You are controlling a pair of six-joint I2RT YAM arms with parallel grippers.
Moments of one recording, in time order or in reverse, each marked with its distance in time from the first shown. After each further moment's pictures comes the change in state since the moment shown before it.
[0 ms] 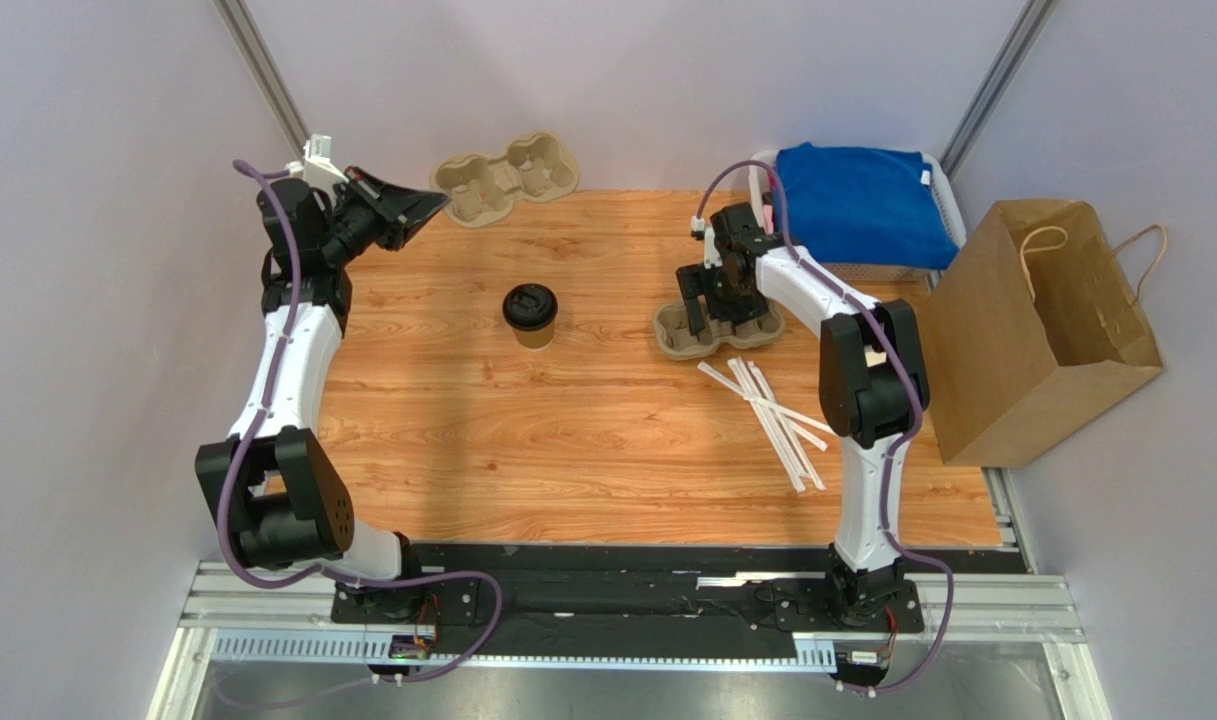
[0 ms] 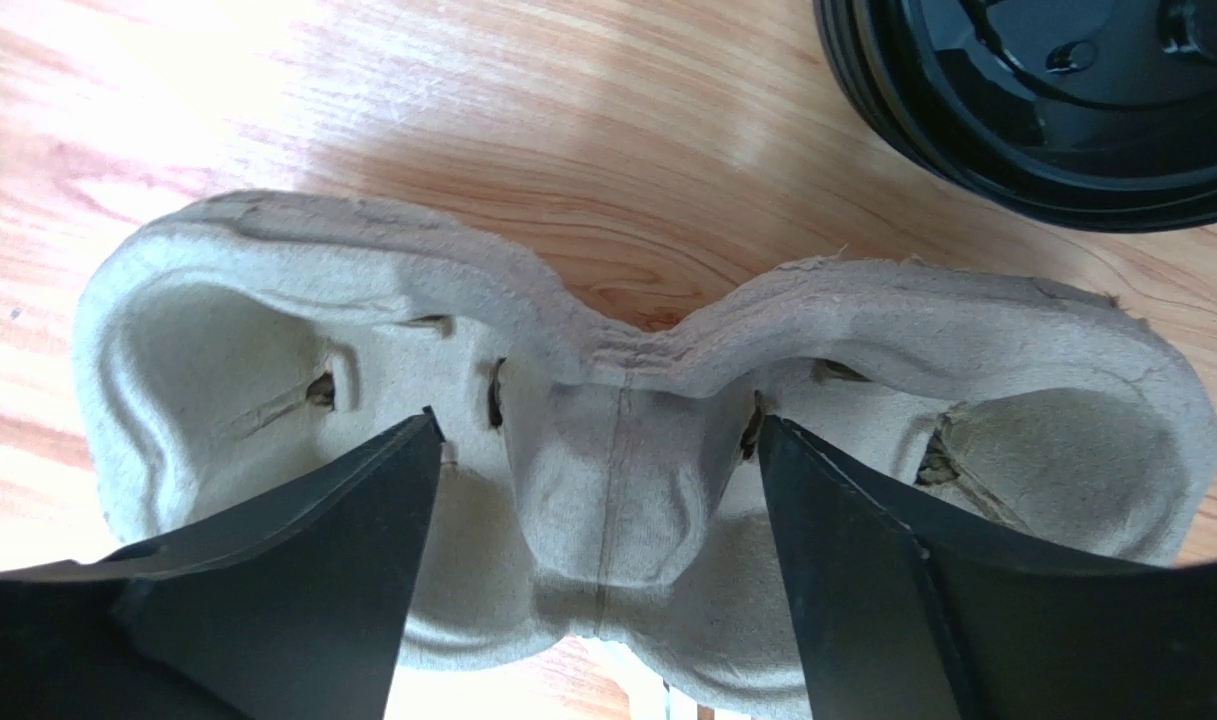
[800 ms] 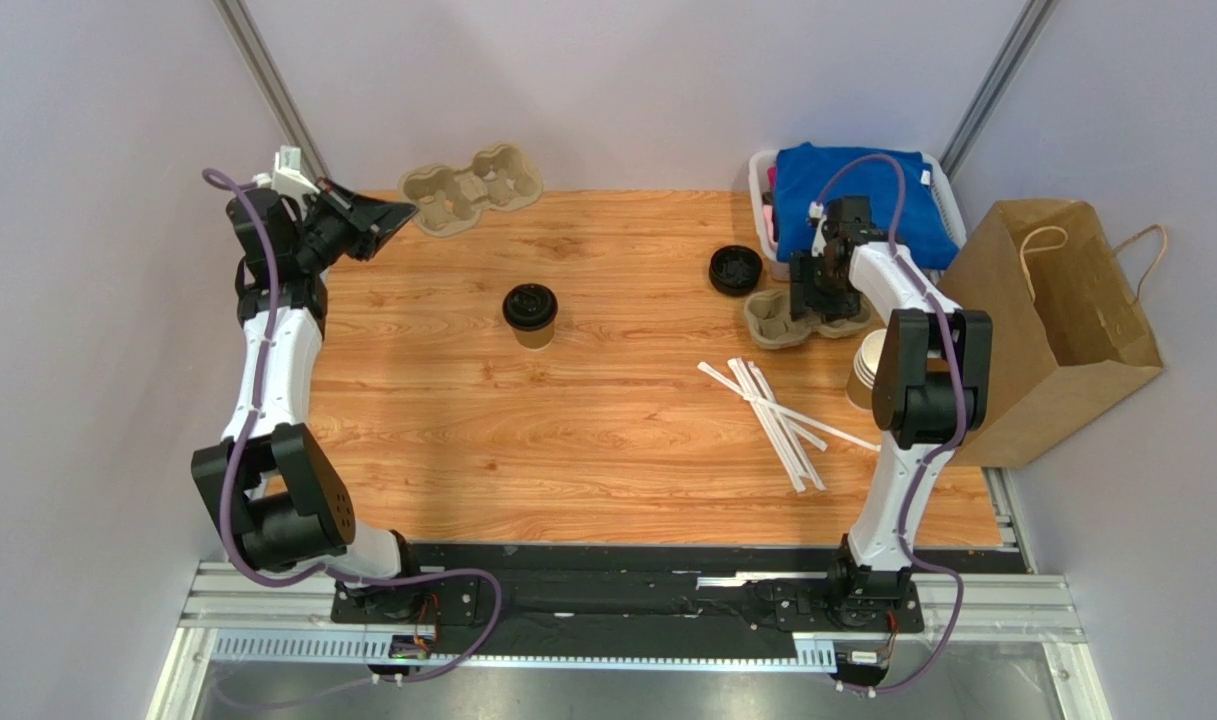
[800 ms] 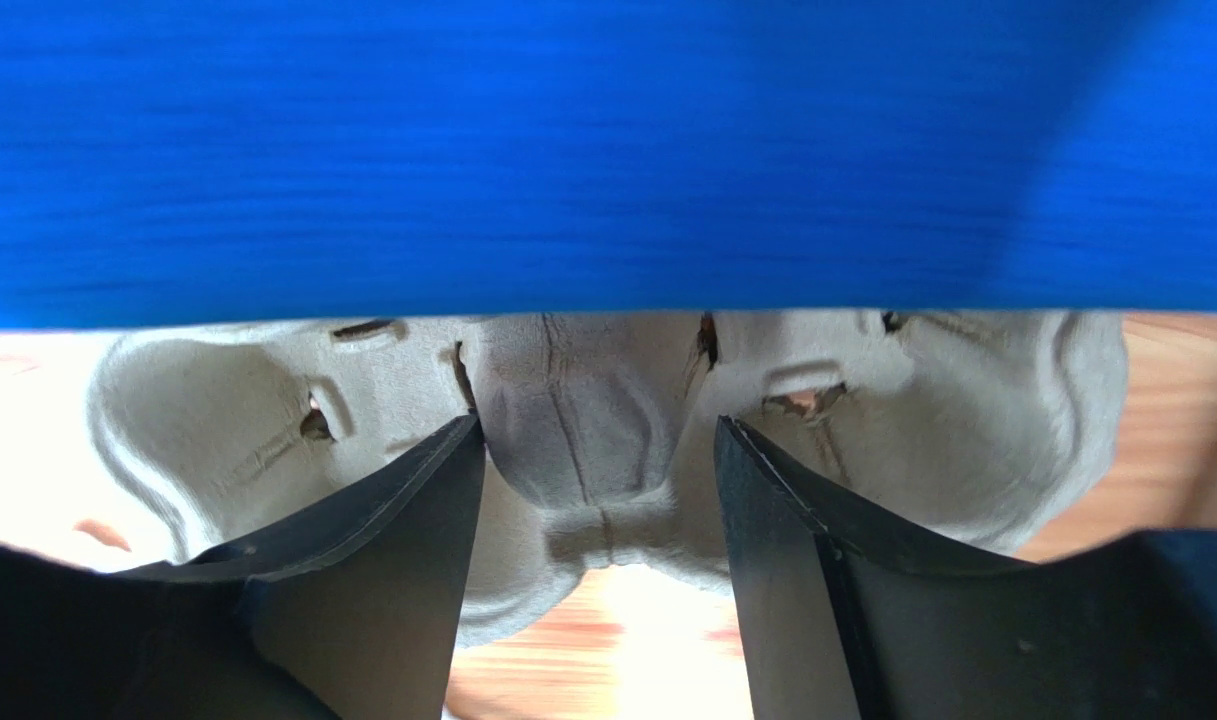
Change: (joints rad) left arm 0.103 0.002 -0.008 -0.051 0.026 0.080; right arm -0.311 -0.075 -0.073 0.008 0.052 -0.021
